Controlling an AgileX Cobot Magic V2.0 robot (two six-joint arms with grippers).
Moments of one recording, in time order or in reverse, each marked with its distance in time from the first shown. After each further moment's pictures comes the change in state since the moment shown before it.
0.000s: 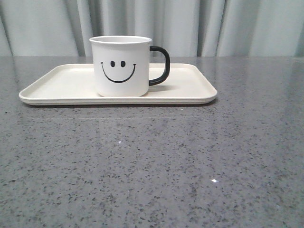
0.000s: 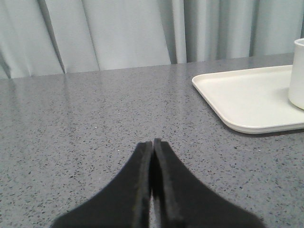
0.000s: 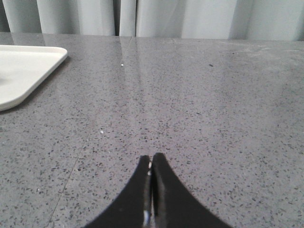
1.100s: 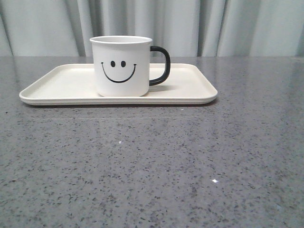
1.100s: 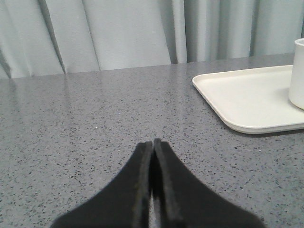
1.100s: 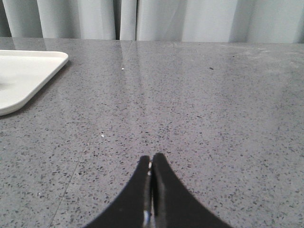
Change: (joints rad) left arm 0.000 0.000 0.000 0.000 0.000 0.000; right arm 0.000 0.000 0.000 -0.007 -0.006 0.011
